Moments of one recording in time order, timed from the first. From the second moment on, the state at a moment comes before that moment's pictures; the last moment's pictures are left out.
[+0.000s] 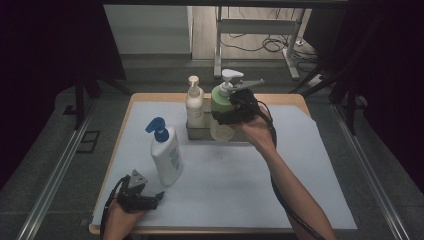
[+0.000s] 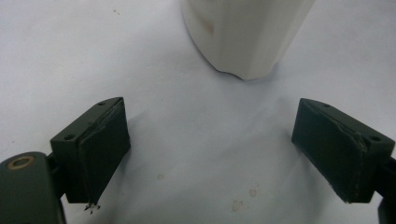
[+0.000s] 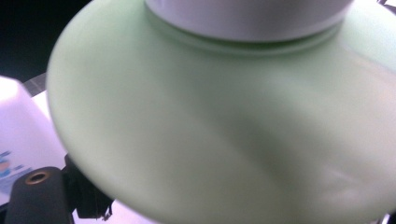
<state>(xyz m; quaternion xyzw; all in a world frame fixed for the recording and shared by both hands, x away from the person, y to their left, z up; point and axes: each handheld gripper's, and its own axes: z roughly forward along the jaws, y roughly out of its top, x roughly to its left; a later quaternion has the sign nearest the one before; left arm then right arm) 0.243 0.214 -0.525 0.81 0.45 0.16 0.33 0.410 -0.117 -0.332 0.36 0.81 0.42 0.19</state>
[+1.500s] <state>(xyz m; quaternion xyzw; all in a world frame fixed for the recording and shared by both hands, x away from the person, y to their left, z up) 0.243 0.214 -0.525 0.81 0.45 0.16 0.33 0.464 -0.106 -0.347 0.40 0.80 0.40 0.23</state>
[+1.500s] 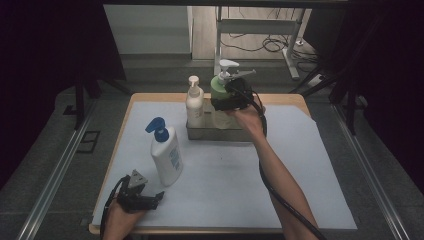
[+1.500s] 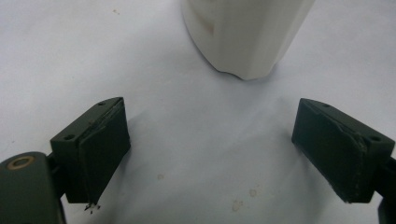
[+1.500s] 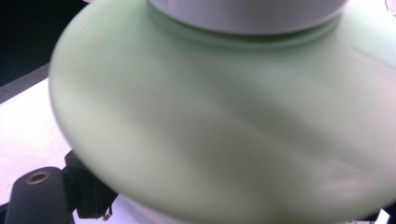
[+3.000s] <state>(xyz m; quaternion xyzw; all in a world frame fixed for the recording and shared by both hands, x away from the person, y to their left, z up) 0.243 0.214 -0.524 0.81 0.45 0.16 0.33 0.480 -0.099 -0.409 0.41 0.82 0.35 0.19</state>
